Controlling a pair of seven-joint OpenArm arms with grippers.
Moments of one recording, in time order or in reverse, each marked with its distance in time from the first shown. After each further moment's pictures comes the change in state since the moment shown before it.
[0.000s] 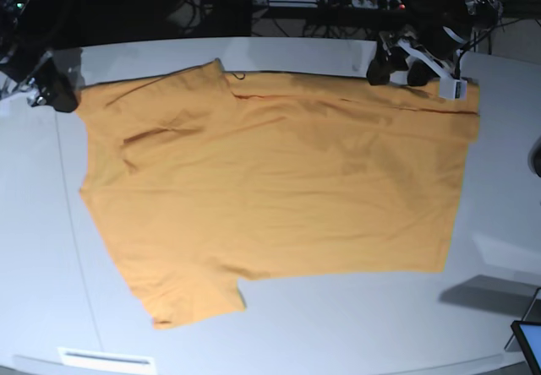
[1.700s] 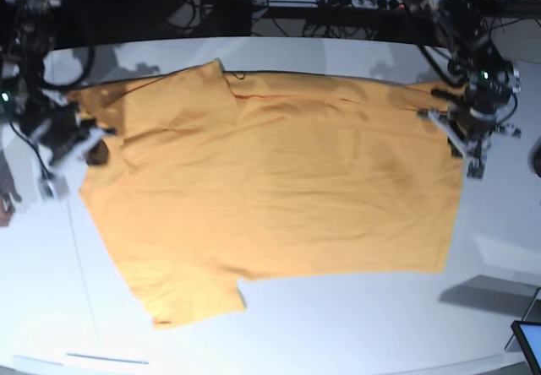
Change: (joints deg) left arm -21.9 -3.3 4.5 3.5 46.9 -0.7 -8.9; right arm 10.1 3.8 -28.1 28.1 -28.6 -0.9 2.2
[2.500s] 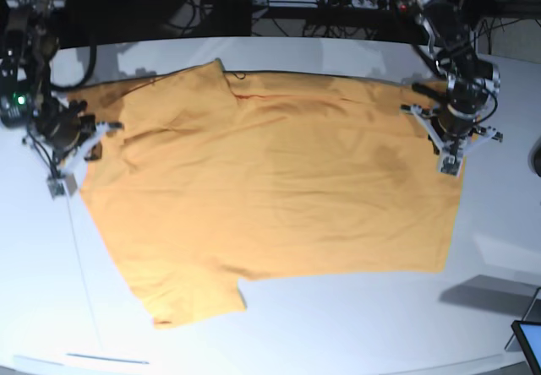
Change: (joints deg) left arm 2.1 1.8 4.1 -4.0 11.1 -0.1 -8.4; right arm 0.1 -0.3 -3.2 -0.5 -12.0 0.4 -1.7
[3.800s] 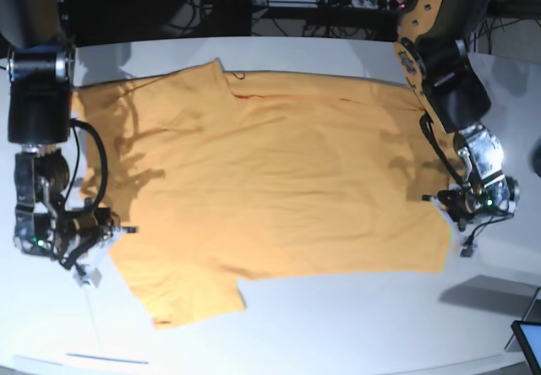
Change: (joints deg) left arm -33.2 -11.6 6.3 -40.6 0.6 4.8 8.9; right arm 37.2 -0.9 -13.0 -43.2 -0.4 0.0 -4.9
